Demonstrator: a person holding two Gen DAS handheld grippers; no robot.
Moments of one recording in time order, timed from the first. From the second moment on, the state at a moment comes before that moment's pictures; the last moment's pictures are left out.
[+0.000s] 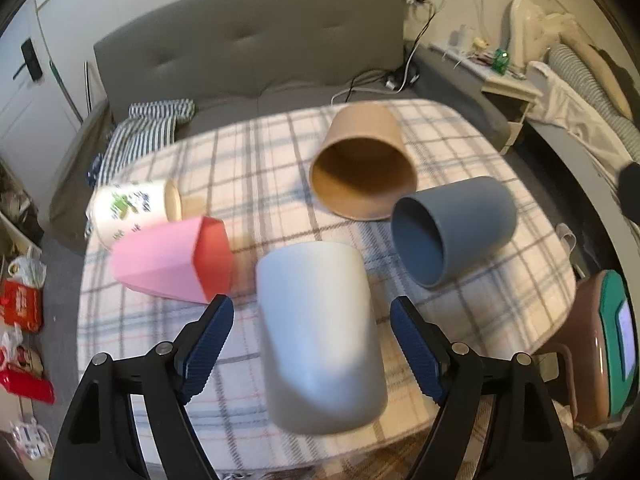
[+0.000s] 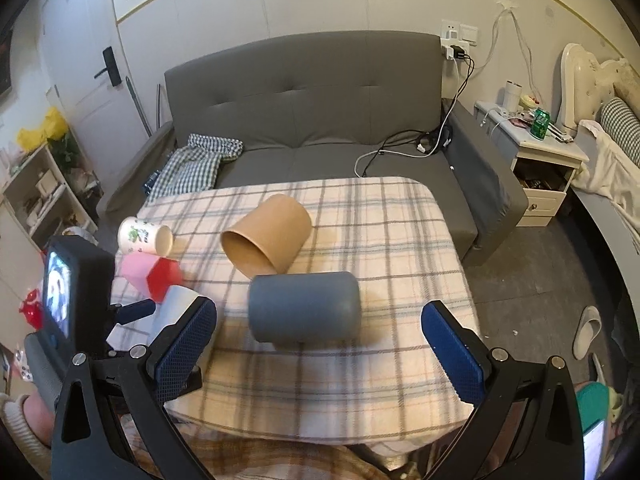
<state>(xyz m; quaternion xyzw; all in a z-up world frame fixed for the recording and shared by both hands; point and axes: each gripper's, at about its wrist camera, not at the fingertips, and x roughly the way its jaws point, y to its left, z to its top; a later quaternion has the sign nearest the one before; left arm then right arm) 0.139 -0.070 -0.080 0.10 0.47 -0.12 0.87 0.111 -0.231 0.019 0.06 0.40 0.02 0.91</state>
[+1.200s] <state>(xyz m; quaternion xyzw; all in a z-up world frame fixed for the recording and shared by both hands) 0.074 0.106 -0.086 -0.02 0.42 0.02 0.91 0.119 -0.085 -0.099 0.09 0.50 0.03 0.86</state>
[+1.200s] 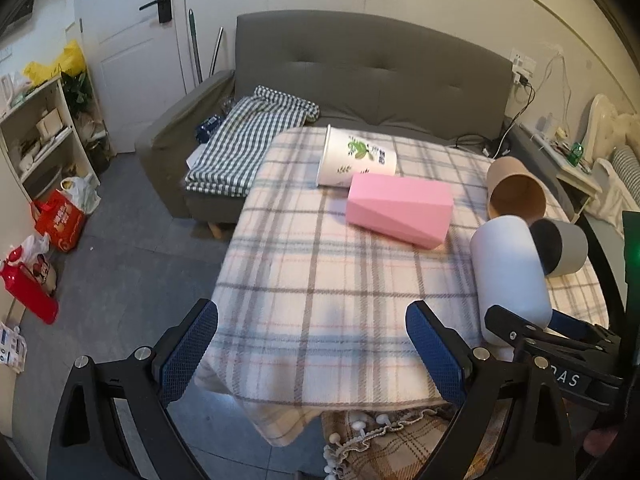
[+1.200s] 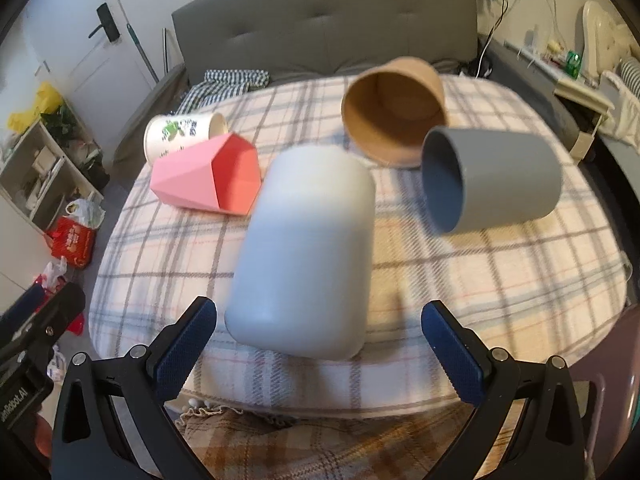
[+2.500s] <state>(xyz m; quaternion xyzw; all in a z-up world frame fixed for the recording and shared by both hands) 0.084 0.086 -0.095 -0.01 0.45 0.02 0.89 0.190 -0.082 -0.050 -0.01 0.48 0.09 0.87</state>
